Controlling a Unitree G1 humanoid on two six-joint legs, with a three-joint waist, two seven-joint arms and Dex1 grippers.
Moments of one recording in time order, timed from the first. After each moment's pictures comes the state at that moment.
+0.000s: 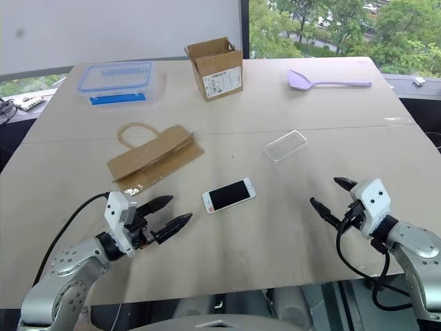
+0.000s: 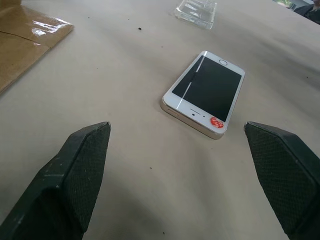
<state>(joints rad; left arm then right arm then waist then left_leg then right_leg) 0.28 0.53 0.20 -0.43 -0.55 0.38 -0.76 0.20 -0.63 -0.25 -0.38 0.38 0.28 0.73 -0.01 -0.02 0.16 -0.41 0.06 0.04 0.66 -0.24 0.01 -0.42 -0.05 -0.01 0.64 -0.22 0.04</state>
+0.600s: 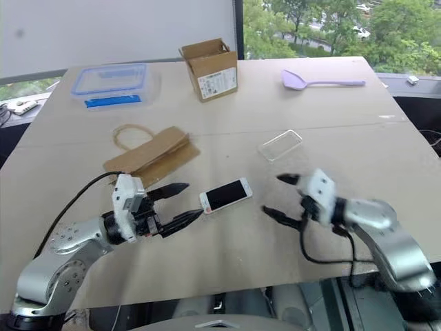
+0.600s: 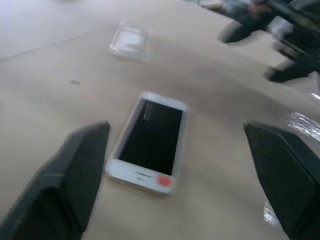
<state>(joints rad) 0.20 0.66 0.19 -0.53 -0.65 0.44 -0.90 -0.21 -0.62 0.17 -0.41 0.34 0.41 0.87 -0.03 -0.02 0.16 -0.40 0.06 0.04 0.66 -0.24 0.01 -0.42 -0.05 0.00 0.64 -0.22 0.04</state>
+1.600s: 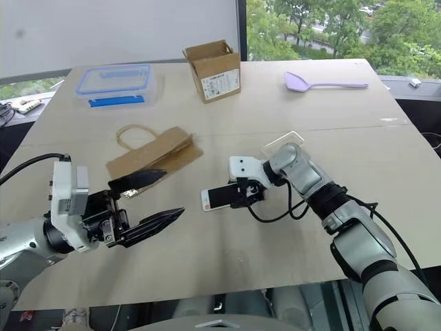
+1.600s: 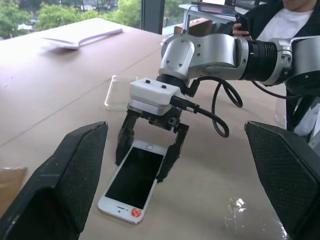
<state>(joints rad) 0.33 0.84 0.56 -0.85 -1.06 0.60 -0.73 -0.84 -0.36 0.57 0.37 -0.03 0.30 1.26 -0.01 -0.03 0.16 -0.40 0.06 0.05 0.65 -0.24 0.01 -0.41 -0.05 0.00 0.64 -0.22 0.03</state>
